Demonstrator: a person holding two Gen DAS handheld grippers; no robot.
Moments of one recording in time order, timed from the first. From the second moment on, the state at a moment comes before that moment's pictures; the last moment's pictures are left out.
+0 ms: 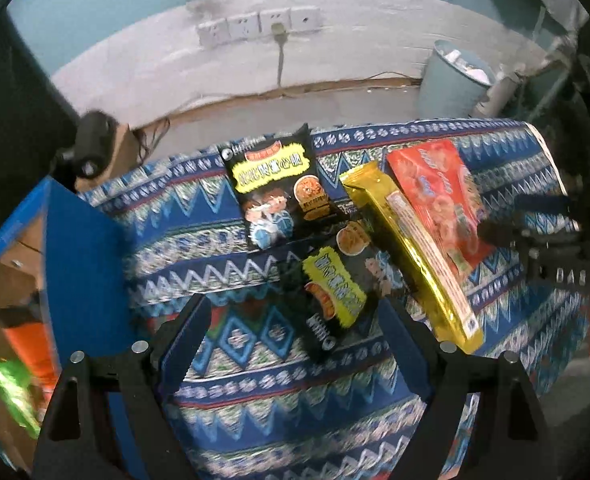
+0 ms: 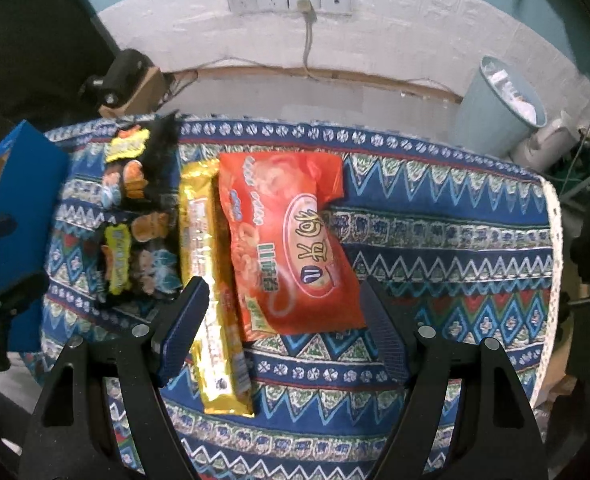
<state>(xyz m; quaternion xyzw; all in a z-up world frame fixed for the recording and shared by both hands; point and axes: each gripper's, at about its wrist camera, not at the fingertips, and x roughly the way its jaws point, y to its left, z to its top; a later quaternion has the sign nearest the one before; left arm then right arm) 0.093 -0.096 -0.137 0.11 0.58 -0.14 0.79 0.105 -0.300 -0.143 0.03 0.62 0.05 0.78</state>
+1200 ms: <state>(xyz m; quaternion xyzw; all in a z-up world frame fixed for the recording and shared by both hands) 0.092 -0.103 -0.216 0.08 0.66 -0.14 0.73 0.125 -0.291 -0.210 -0.03 0.67 0.04 0.74</state>
